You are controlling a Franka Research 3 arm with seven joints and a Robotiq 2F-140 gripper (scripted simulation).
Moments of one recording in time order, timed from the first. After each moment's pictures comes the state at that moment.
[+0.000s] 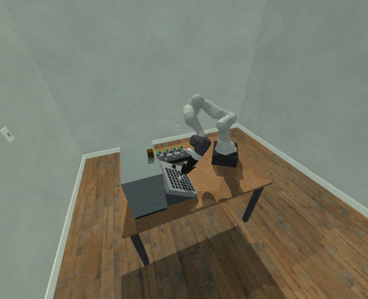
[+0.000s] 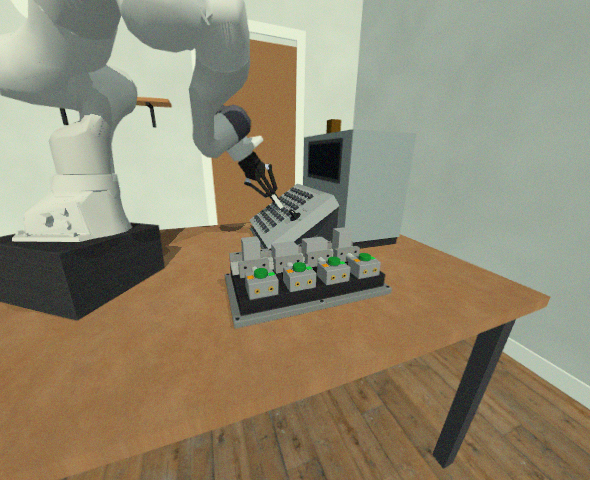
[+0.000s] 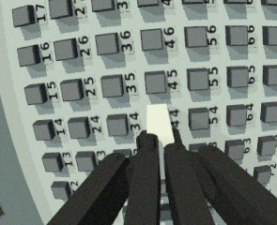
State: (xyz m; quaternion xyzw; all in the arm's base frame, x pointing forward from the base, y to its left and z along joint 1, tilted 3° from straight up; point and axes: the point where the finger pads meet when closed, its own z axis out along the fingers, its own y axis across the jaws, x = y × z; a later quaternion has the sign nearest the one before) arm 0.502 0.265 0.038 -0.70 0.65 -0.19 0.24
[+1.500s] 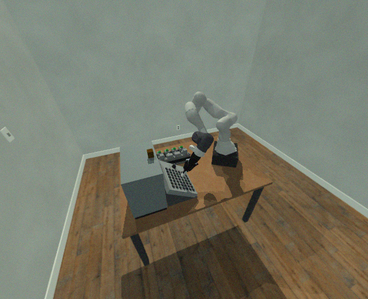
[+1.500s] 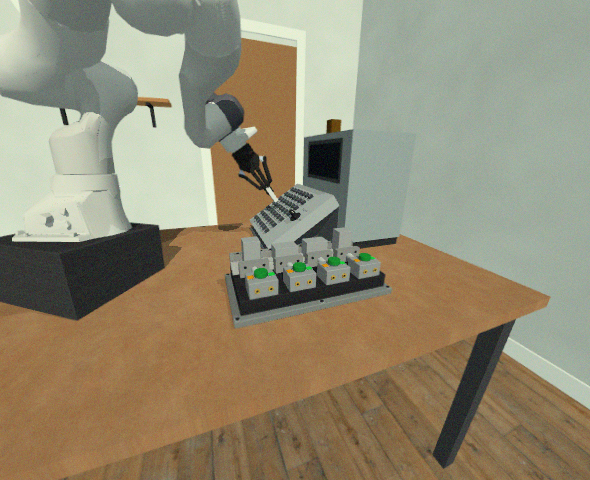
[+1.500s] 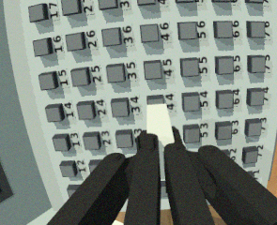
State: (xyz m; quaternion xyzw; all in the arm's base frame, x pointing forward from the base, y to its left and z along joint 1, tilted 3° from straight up) arm 0.481 0.264 0.065 -0.70 0.65 -0.19 0.25
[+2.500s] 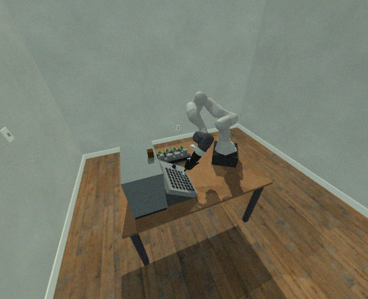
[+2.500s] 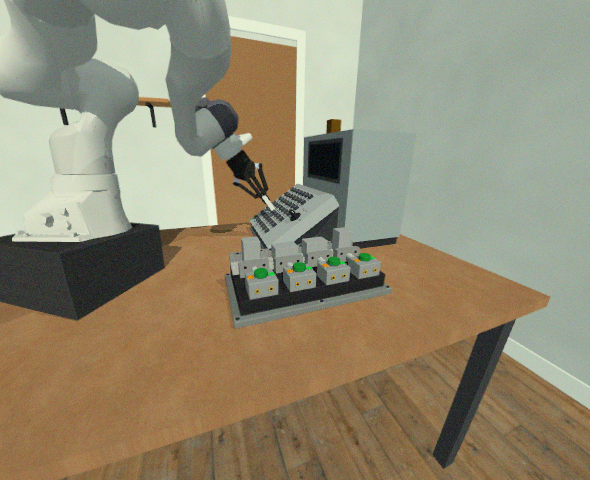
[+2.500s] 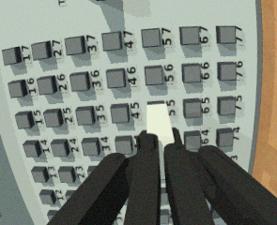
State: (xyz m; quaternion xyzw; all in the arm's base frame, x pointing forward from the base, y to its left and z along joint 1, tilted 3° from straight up) arm 0.461 0.226 0.038 -0.70 0.64 -0.19 0.24
